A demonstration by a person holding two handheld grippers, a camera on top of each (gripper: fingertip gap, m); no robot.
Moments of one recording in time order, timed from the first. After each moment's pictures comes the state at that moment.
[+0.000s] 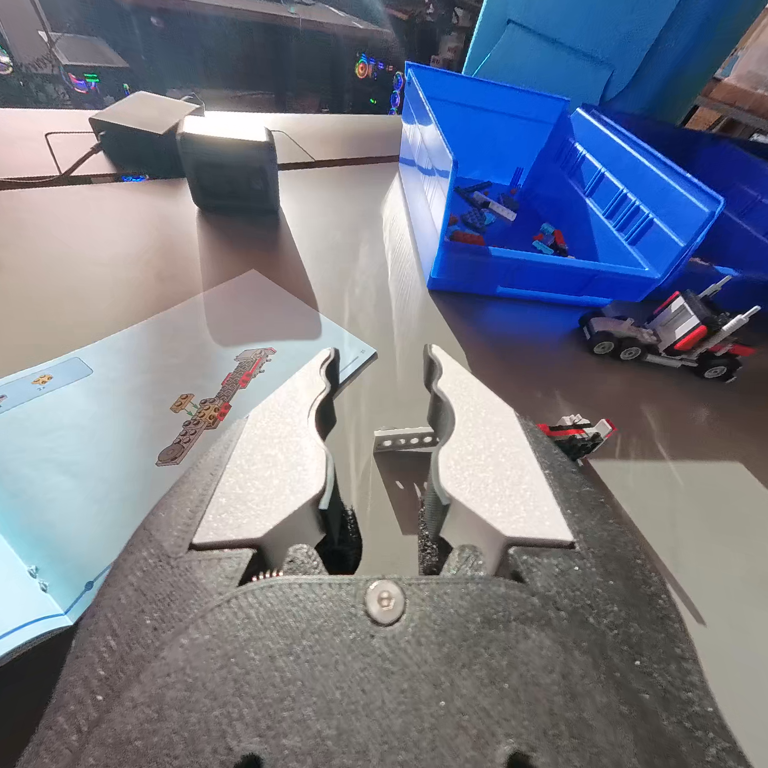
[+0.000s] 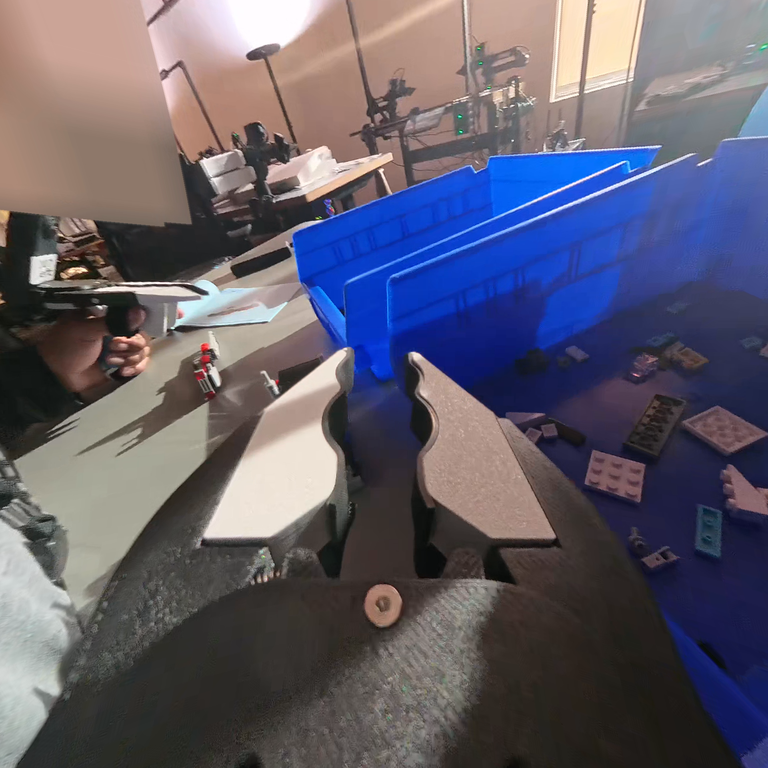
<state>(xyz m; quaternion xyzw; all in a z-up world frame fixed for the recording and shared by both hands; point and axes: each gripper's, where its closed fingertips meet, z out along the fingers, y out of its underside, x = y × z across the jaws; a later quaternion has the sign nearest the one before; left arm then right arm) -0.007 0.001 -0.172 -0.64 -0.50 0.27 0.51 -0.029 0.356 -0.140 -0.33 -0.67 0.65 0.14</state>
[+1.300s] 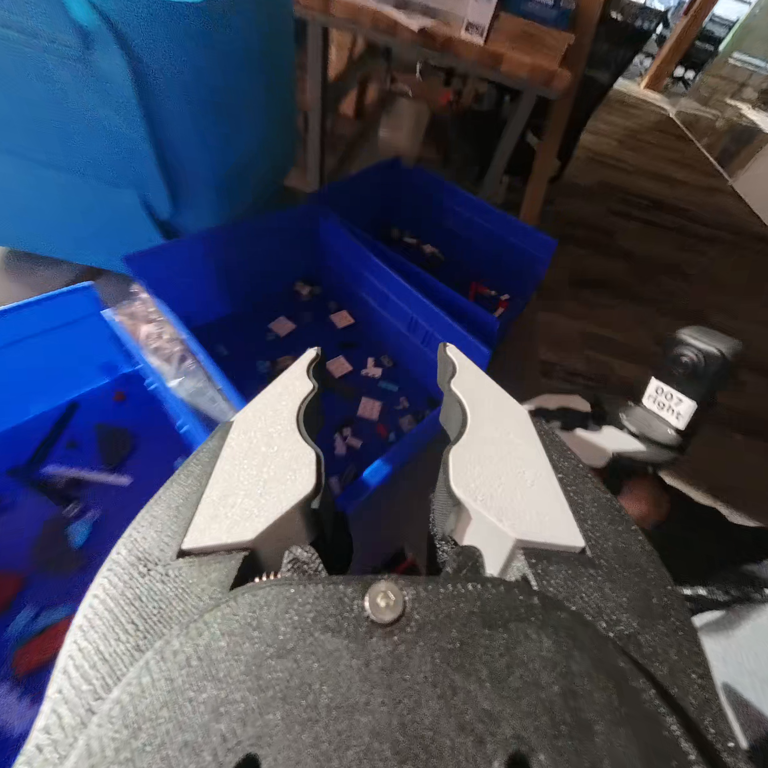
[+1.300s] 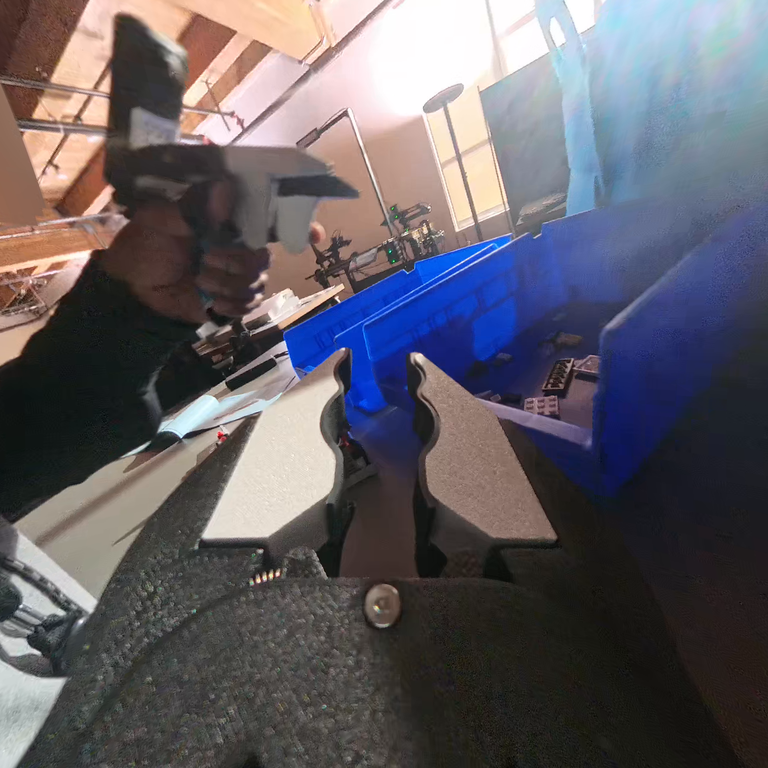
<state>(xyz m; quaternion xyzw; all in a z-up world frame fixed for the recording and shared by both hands) -0.068 0.371 -0.031 -0.80 -0.25 0.06 0.55 0.022 0.431 -0.114 -0.40 -0.51 0.74 0.20</state>
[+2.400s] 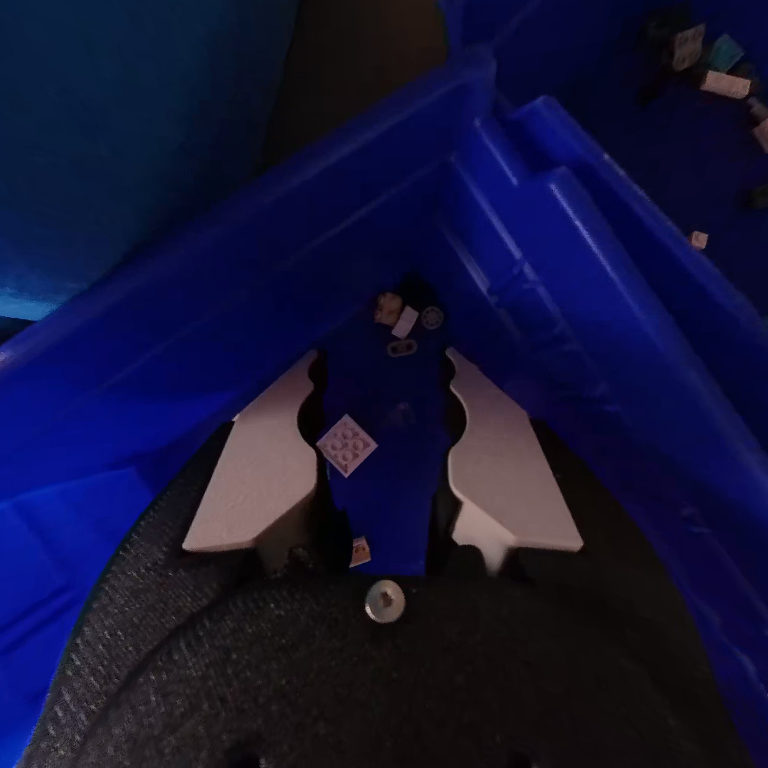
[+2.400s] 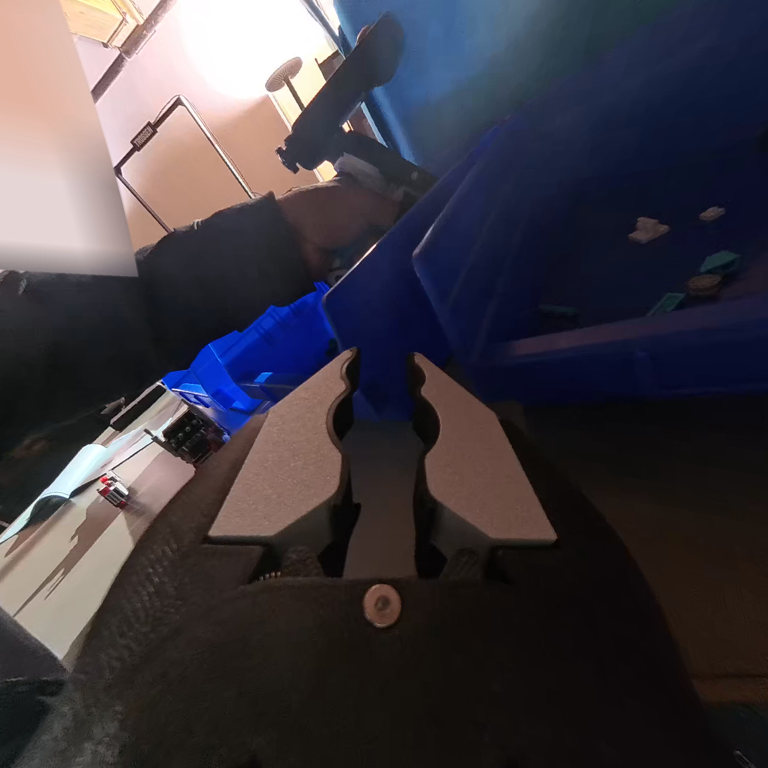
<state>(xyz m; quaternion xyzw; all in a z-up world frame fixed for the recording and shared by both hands) -0.249 0.532 -0.214 -0.90 -0.31 0.09 0.28 -0.003 0.534 -0.163 -0.55 -0.47 0.66 0.22</state>
